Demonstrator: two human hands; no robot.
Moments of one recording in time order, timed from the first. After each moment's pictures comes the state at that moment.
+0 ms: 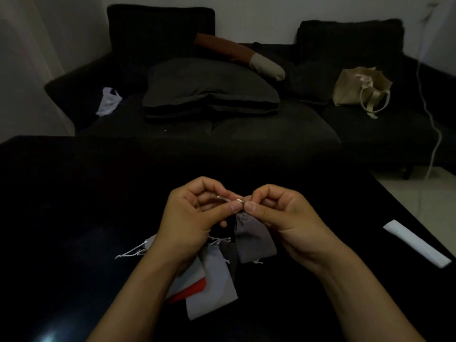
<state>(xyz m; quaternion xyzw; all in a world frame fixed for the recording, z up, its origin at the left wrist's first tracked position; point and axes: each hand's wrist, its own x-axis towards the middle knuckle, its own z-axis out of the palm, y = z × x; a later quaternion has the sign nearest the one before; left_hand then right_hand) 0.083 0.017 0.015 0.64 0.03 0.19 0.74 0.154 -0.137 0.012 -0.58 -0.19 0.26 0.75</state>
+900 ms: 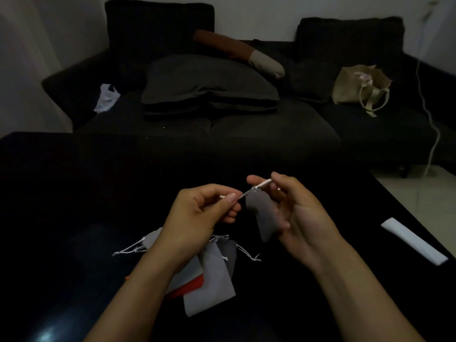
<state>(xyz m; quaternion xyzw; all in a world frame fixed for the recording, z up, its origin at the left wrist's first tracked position) 0.090 0.020 0.000 0.73 0.04 0.15 0.67 0.158 -0.138 0.020 -0.51 -0.06 0.26 0.82</state>
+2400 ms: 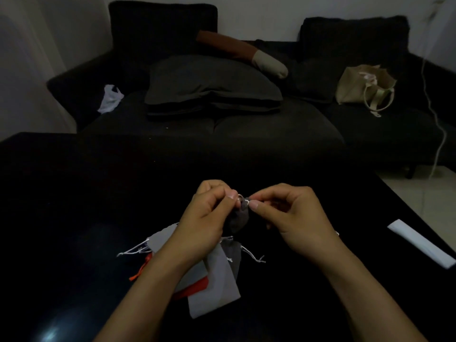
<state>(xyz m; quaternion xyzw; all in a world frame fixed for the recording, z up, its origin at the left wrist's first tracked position) 0.093 0.019 -0.003 0.78 0.04 0.16 0.60 0.161 -0.140 0.005 -0.77 -0.26 0.06 0.58</state>
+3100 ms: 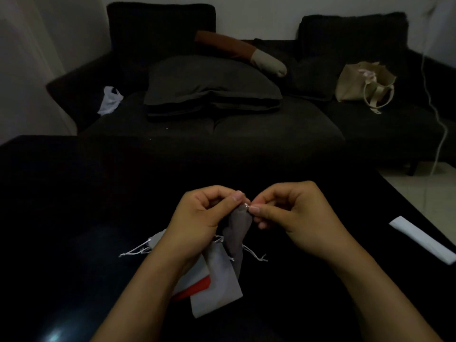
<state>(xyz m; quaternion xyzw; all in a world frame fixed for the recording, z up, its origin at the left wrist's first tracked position) 0.090 0.022 0.002 0.70 0.04 0.12 0.70 0.156 -0.146 0.021 -0.76 -0.30 0.12 0.57</state>
